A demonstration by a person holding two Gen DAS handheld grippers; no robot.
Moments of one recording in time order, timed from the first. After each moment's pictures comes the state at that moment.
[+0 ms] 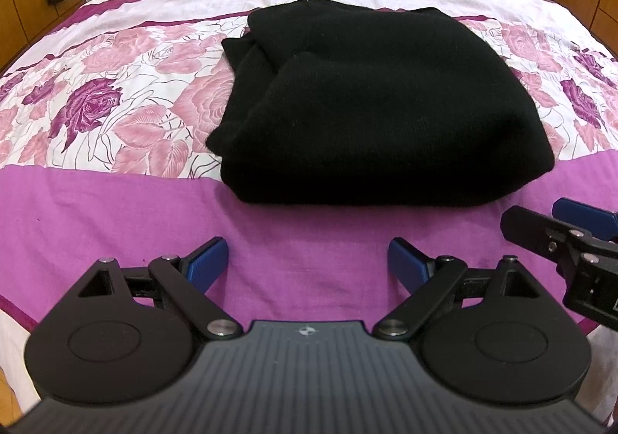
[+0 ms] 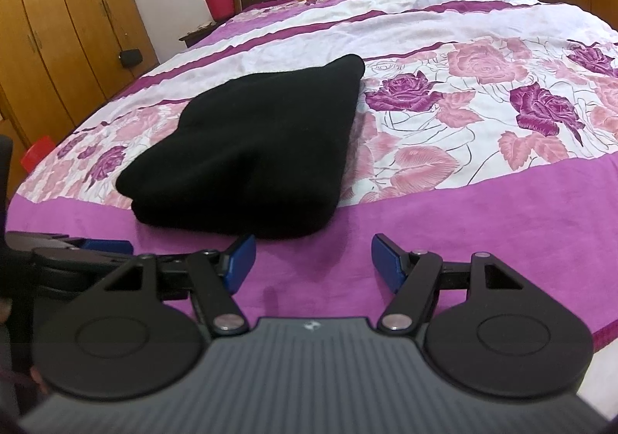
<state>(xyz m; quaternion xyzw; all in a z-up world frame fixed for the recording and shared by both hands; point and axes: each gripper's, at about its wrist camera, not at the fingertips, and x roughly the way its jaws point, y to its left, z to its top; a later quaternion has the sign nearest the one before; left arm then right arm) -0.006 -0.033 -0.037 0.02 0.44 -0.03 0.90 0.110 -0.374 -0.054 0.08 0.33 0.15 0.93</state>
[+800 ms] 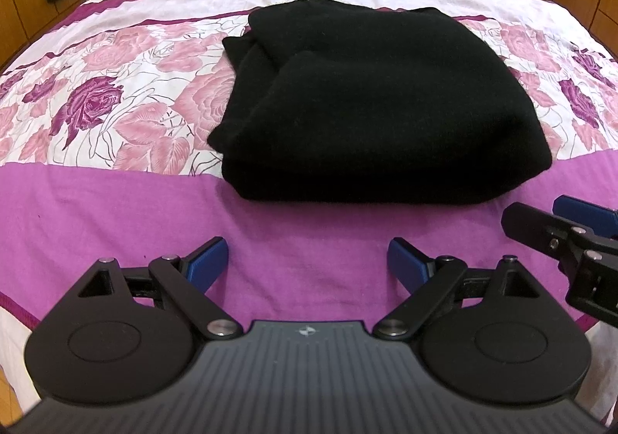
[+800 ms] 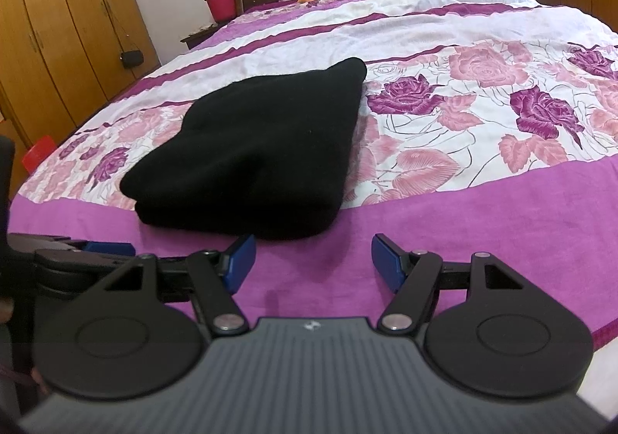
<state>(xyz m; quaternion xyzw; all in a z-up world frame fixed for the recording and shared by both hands) -0.008 -0.033 -0.036 0.02 0.44 -0.03 0.90 0.108 -0.374 -0.052 0.08 0.33 0.15 0.93</state>
